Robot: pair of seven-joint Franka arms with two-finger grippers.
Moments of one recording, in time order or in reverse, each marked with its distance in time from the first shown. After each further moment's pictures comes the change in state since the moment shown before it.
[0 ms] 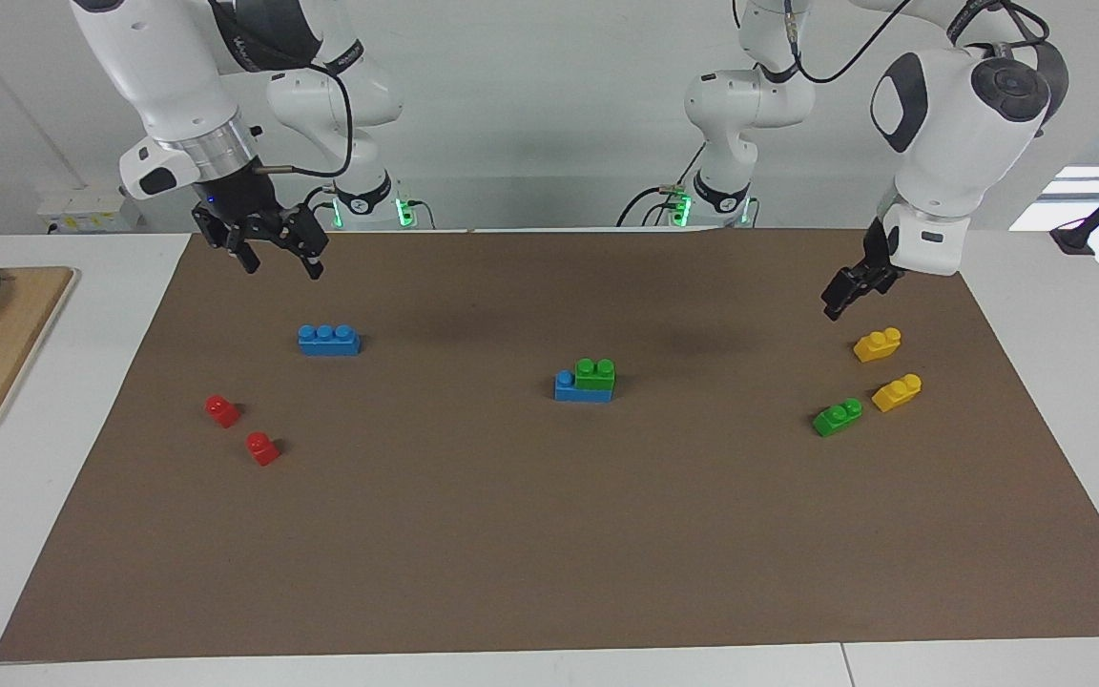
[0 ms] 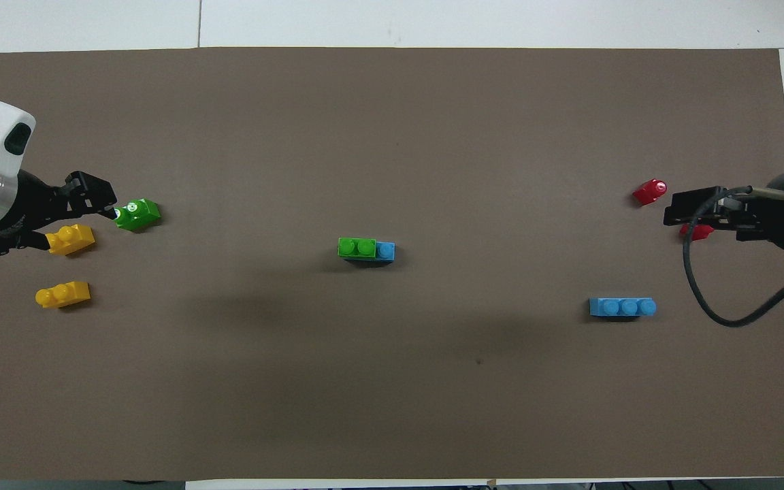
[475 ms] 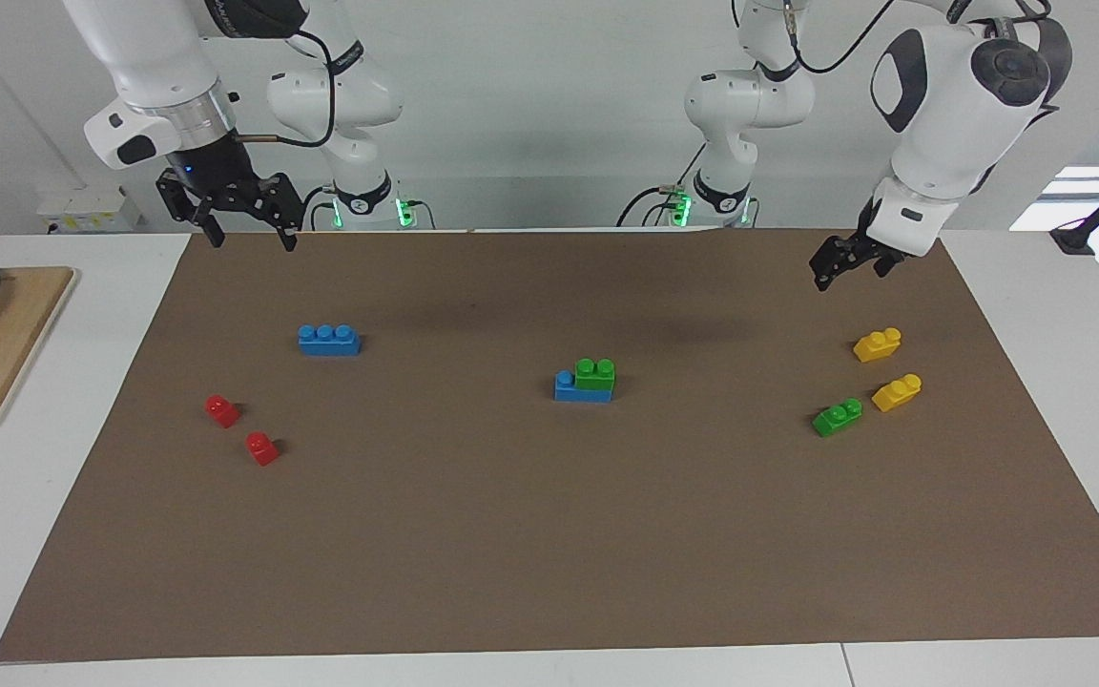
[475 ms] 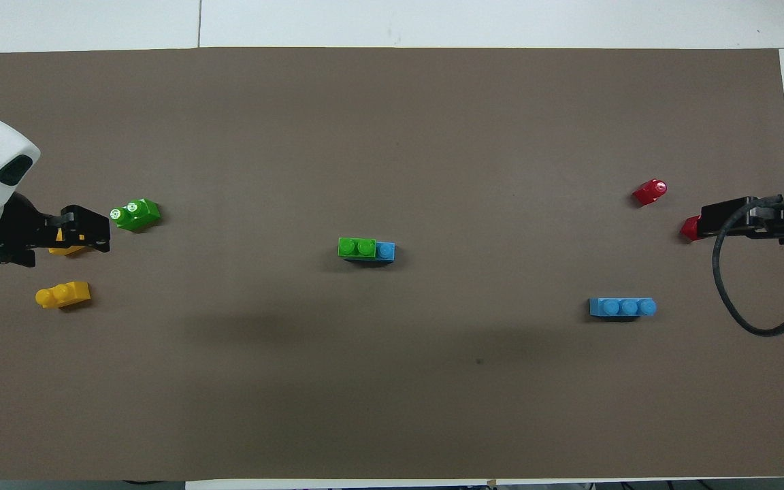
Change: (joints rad) left arm -0.001 -0.064 -0.003 0.003 0.000 -0.134 0.239; right arm -0.001 0.024 0.001 0.098 -0.080 -0.136 -0.077
